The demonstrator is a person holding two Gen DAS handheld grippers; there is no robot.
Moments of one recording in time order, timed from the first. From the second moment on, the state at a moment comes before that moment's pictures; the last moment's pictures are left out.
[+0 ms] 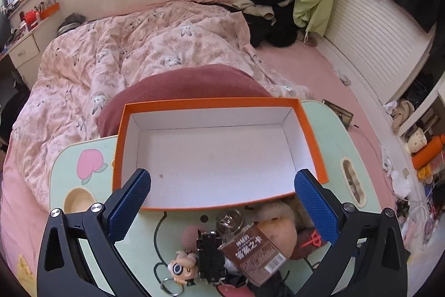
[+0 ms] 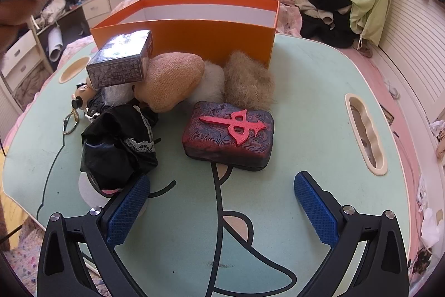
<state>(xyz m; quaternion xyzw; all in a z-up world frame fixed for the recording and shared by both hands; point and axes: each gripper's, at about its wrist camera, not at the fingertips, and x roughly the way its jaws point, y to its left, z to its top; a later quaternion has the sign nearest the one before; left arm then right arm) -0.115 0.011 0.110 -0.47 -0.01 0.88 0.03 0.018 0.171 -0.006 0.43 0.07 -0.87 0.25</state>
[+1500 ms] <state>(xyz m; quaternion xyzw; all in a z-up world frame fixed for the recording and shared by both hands) 0.046 -0.036 0.005 -0.44 -0.02 0.90 -0.05 0.017 0.170 -0.007 0.43 0.07 -0.87 0.24</state>
